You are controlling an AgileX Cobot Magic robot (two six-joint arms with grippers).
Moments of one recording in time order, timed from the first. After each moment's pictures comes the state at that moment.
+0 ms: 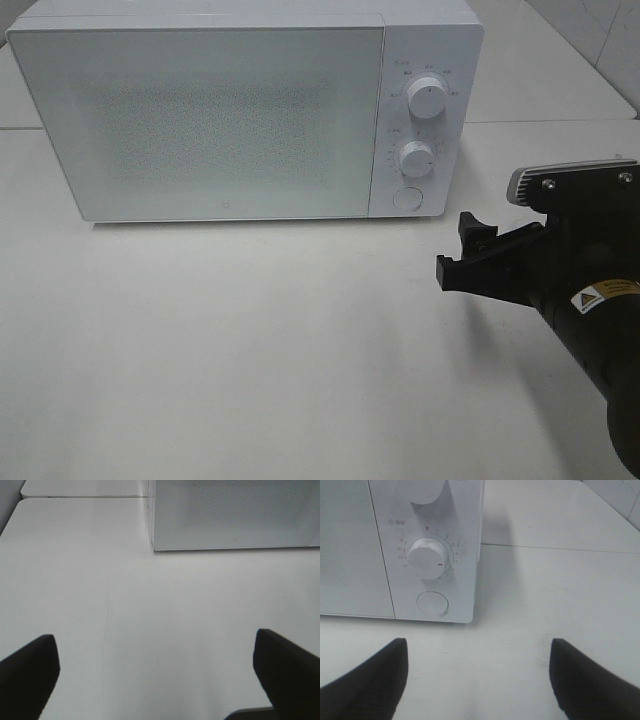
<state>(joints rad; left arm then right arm) 0.01 0.00 -0.52 -0.12 1.09 0.07 0.83 1.63 -0.27 0.92 -1.21 -0.25</state>
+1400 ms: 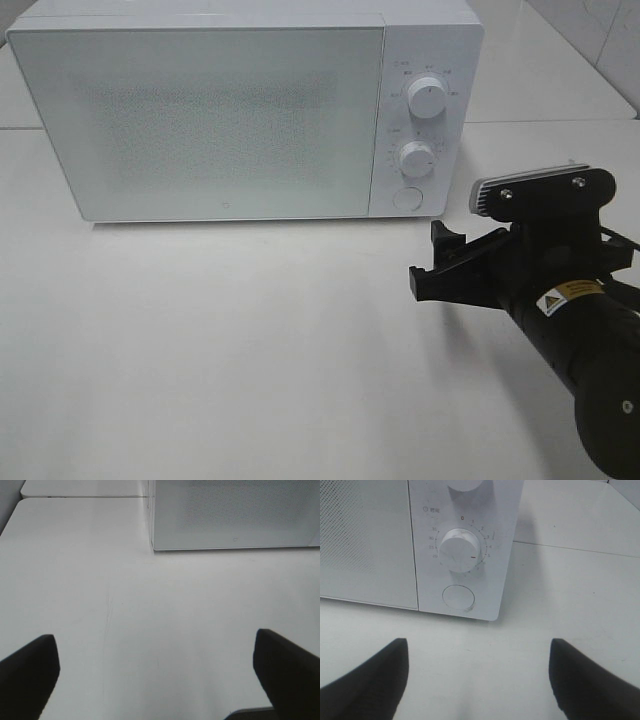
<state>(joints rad) 0.01 0.00 -0.52 -0.12 1.09 0.07 0.83 1.72 -0.31 0.85 -1.20 -0.25</state>
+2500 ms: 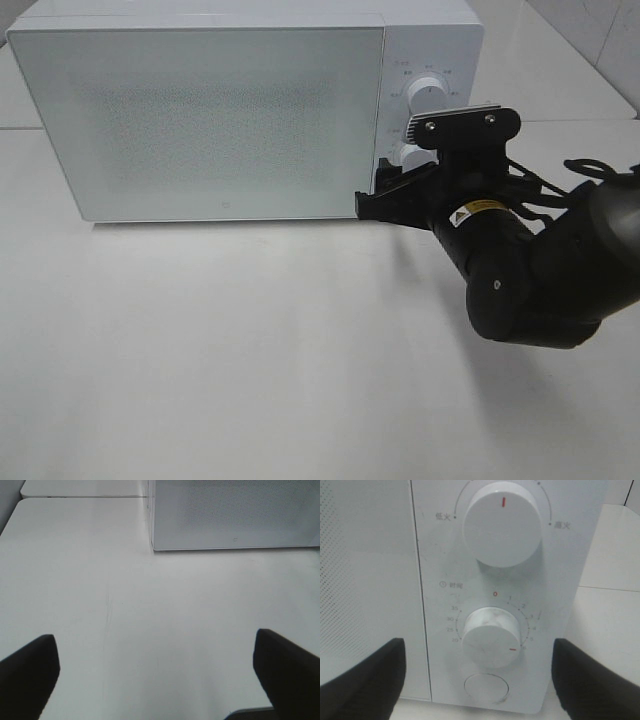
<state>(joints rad) 0.01 0.00 -0.52 -0.12 1.09 0.07 0.65 1.94 -0.65 0.66 -1.15 -0.22</state>
